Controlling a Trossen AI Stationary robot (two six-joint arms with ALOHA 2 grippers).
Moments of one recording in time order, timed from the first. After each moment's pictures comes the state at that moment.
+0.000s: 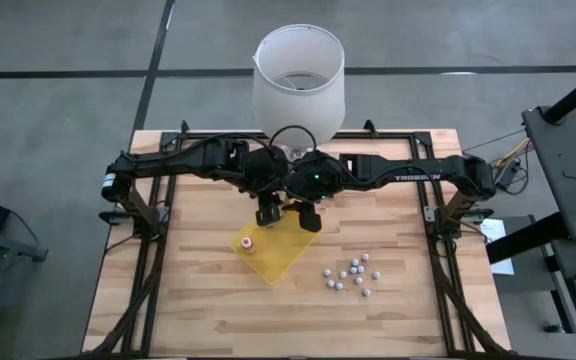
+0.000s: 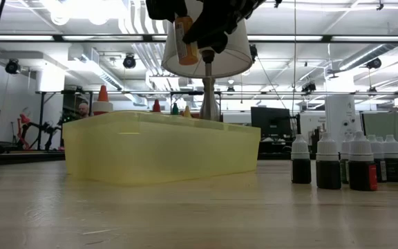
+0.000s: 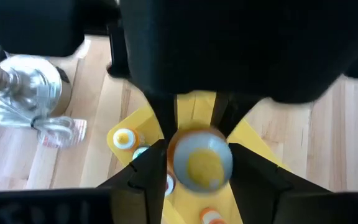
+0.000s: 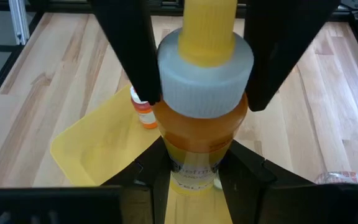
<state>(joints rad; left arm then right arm) 0.04 1.68 1.89 -1.17 -0.02 -0.13 -0.08 1.71 1.48 -0.47 -0.17 -0.06</state>
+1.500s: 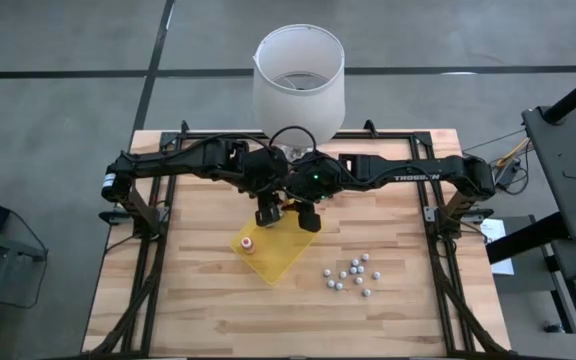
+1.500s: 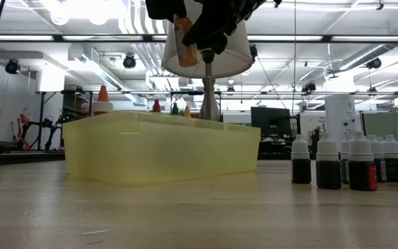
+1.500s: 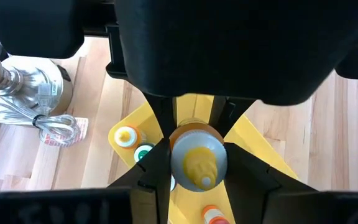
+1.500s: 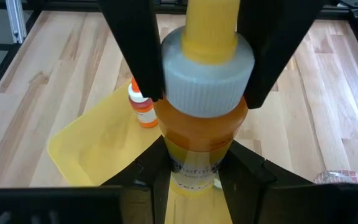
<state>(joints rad) 0.04 1.68 1.89 -1.19 -0.02 -0.13 -0.08 1.71 1.48 -0.47 -0.17 -0.06</state>
